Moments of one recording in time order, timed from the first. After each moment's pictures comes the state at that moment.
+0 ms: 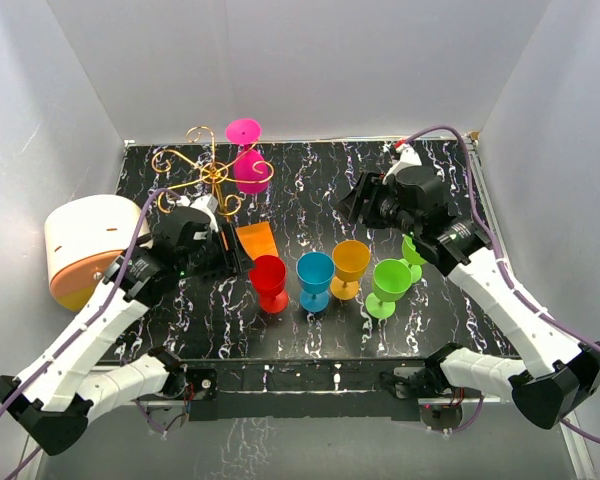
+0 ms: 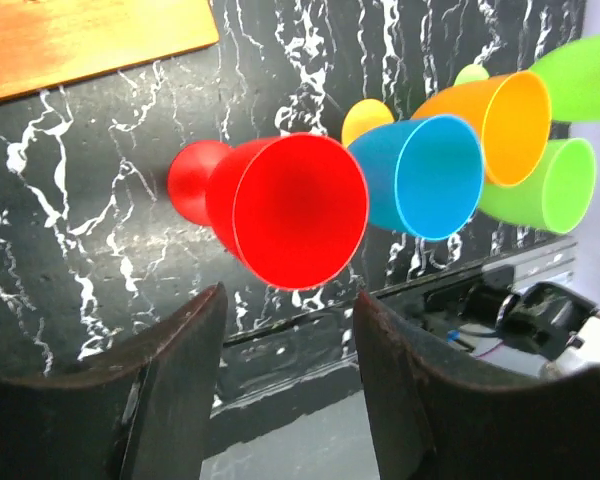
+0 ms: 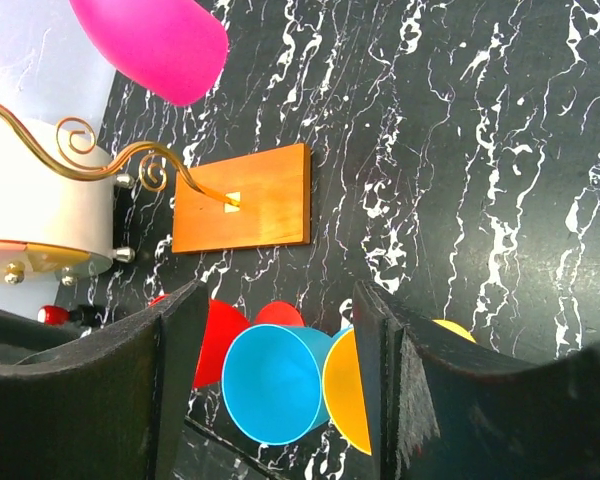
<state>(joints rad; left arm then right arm) -0.64 0.95 1.12 -0.97 0.04 -0.74 0.53 1.11 1.20 -0.49 -0.02 0.57</state>
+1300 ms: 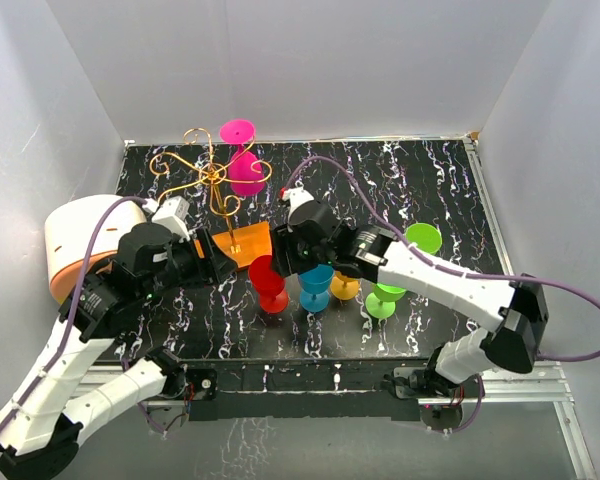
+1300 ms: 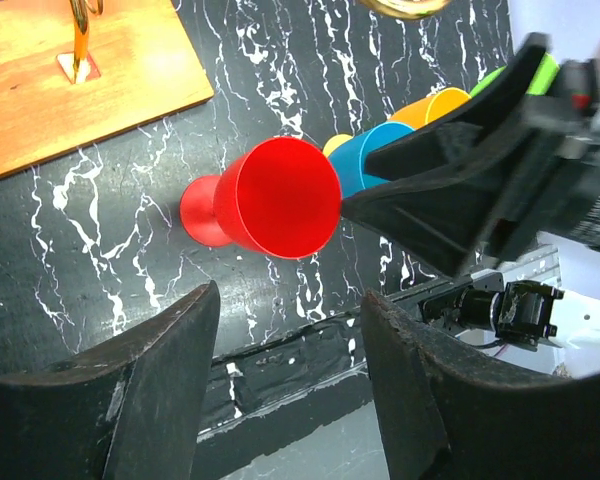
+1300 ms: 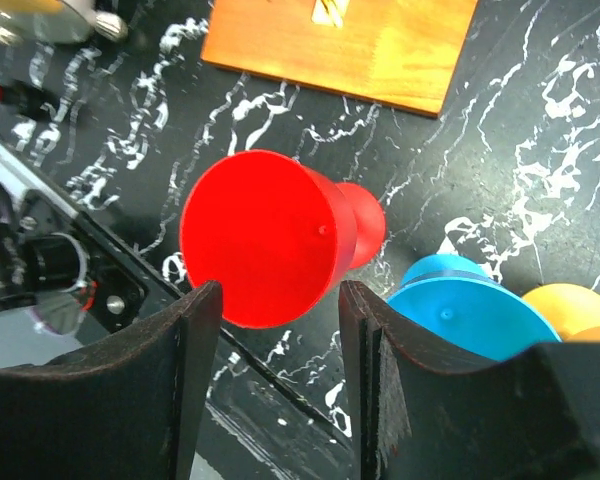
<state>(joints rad) -0.64 0.77 1.15 -0.98 -0.03 -0.68 0.99 1.43 1.32 -0.56 0.06 0.51</state>
